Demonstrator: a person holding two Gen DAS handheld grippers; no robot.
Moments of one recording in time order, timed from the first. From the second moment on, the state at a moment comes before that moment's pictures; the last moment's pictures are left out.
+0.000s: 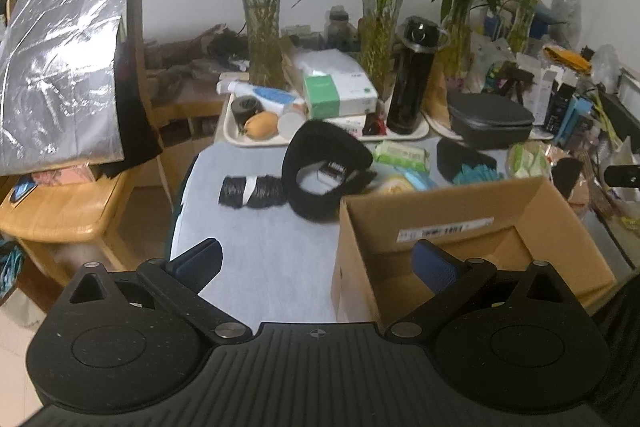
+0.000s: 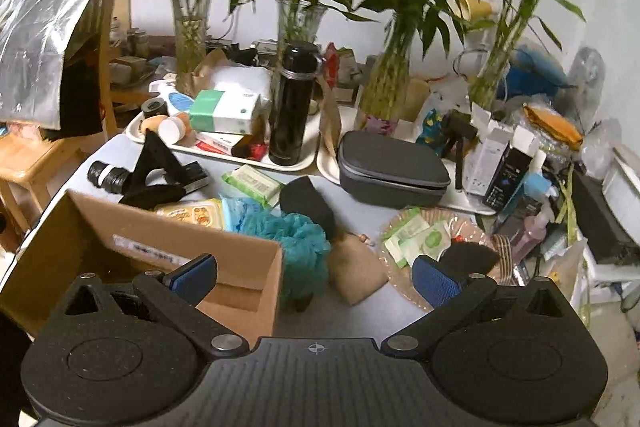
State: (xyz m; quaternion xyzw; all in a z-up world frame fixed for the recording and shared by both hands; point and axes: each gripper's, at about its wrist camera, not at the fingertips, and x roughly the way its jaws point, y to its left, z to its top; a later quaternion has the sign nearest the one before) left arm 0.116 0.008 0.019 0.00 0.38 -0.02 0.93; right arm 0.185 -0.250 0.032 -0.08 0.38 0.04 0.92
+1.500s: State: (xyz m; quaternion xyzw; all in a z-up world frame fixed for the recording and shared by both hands) left arm 0.205 0.062 -0.027 -0.11 0.38 -0.08 0.91; right arm 0.359 -0.311 -0.148 0.22 0.57 0.15 0.78
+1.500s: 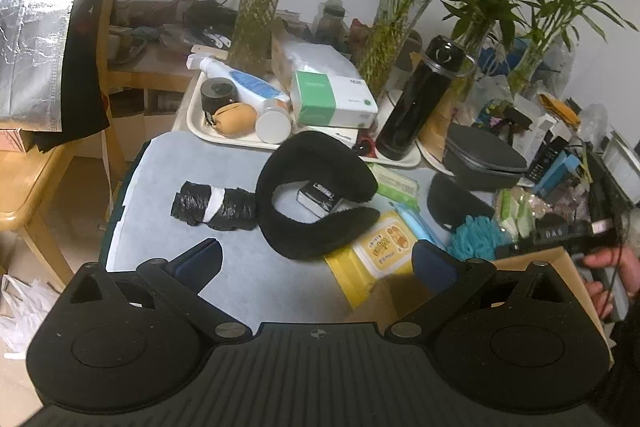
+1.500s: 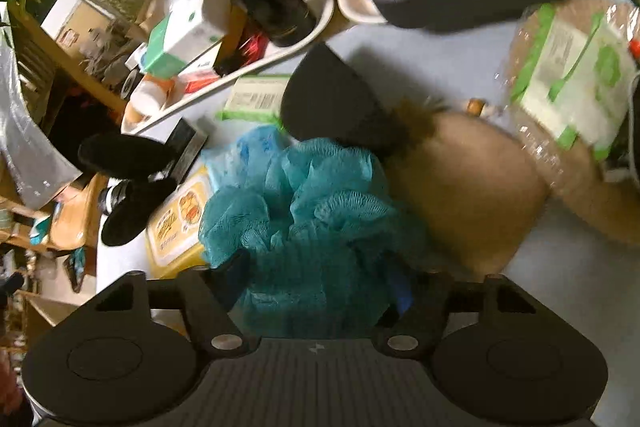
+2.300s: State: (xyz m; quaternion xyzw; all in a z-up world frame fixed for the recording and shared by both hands) left arm 0.259 0.086 -0.071 -0.06 0.38 -0.02 0.92; right arm 0.319 -0.323 -0.048 0.17 0.40 0.12 0.89
